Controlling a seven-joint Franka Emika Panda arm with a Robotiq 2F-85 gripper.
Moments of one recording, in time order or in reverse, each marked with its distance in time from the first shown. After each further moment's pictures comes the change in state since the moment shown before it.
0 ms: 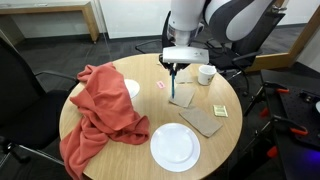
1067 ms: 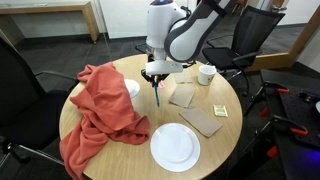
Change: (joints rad) arm -0.008 0.366 -0.009 0.380 0.390 0.008 -0.554
